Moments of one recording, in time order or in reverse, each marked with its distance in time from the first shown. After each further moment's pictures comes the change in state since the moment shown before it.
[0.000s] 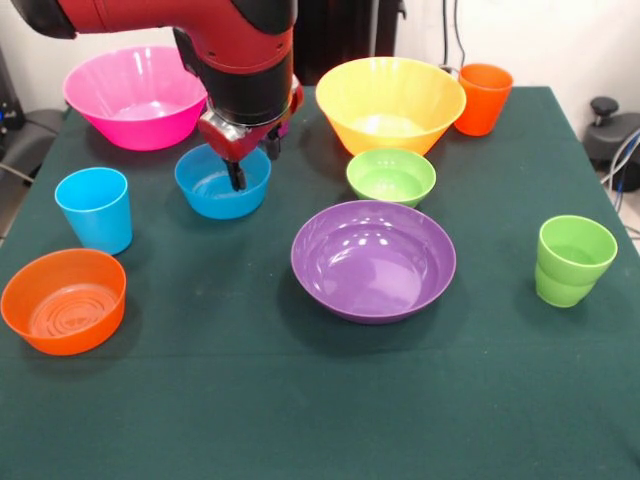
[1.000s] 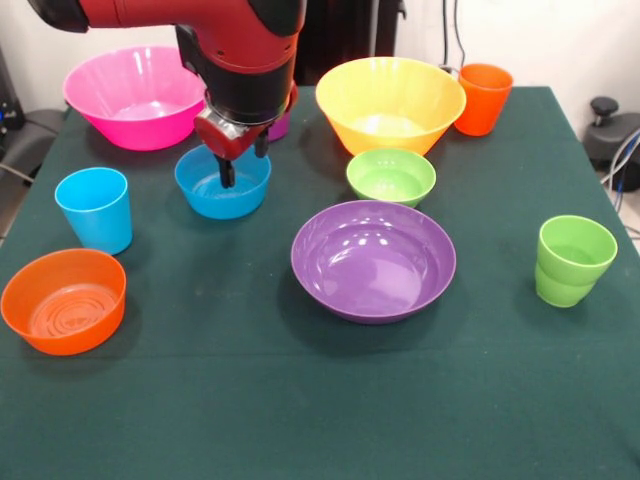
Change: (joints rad) arm 0.026 -0.015 -0.009 0.000 -0.067 0.037 -0.010
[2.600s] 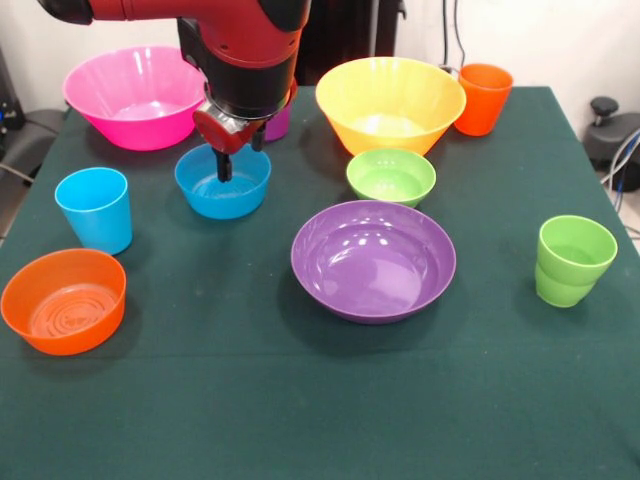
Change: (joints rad) arm 0.006 -0.012 0.000 0.000 -0.013 0.017 0.000
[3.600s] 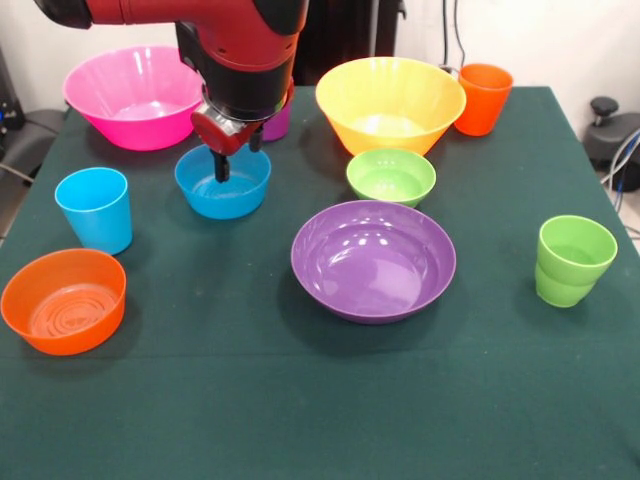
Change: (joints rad) arm 0.000 0.006 -0.008 0.000 -0.005 0.000 0.000
